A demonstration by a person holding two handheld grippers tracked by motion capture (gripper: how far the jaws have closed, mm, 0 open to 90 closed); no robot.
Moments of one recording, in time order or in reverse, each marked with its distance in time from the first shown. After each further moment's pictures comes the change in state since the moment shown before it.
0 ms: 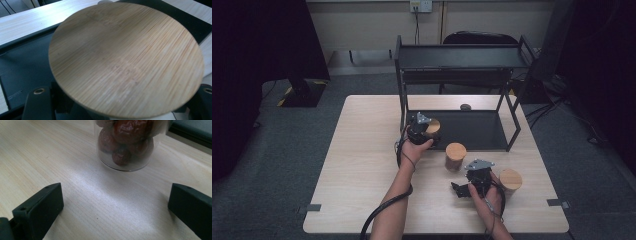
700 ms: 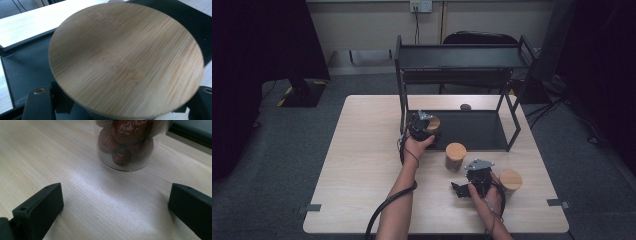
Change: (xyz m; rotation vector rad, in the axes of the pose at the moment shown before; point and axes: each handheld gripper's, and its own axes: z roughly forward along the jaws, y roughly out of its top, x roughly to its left) left arm 0.006 0.006 0.013 0.014 0.060 -0.023; right arm 0.000 0.000 0.000 0.000 0.000 -0.001
